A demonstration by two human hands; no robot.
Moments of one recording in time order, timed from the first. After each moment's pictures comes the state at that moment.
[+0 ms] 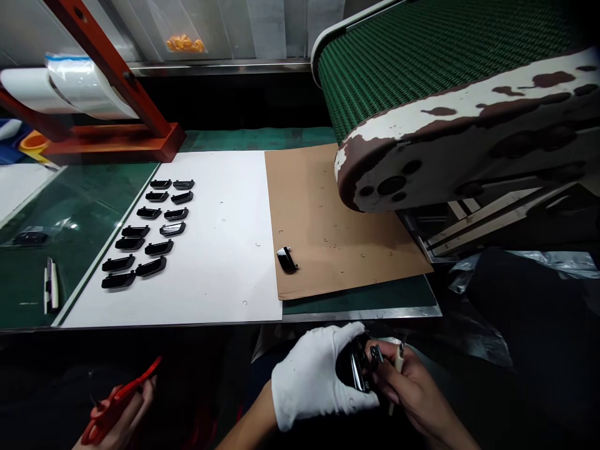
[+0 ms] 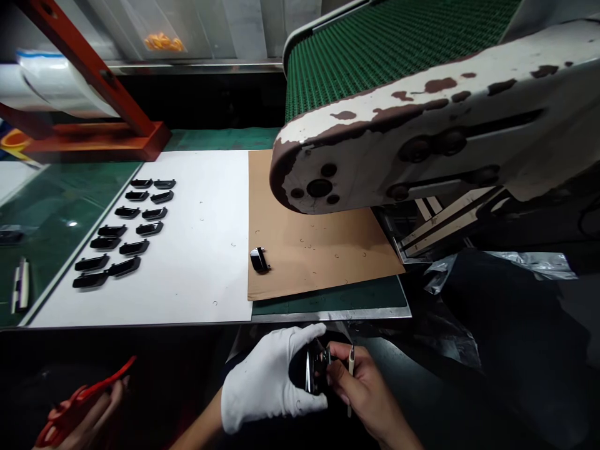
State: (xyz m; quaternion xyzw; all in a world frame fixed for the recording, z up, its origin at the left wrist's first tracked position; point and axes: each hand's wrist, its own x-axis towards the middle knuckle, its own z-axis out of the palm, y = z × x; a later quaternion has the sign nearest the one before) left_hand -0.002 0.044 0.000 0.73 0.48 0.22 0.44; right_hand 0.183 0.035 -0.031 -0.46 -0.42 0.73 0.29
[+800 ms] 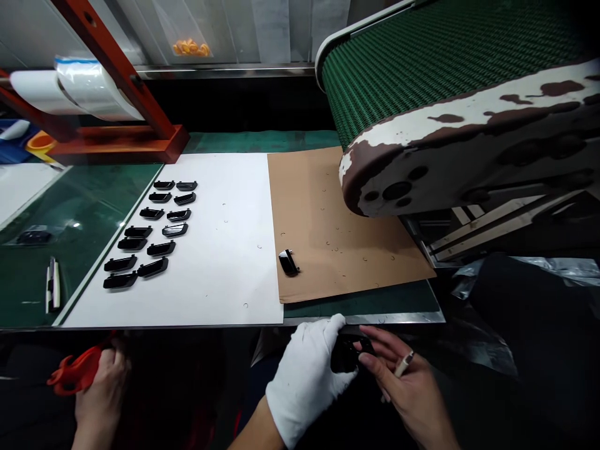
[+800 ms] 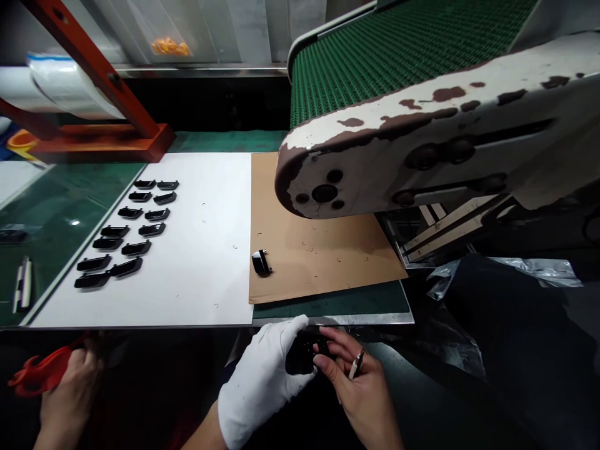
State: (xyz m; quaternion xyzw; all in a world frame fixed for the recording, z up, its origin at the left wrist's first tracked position) left_hand -0.002 0.026 -0.030 0.74 0.57 0.27 0.24; right_hand 0.171 0.034 -0.030 -0.59 -0.44 0.59 0.34
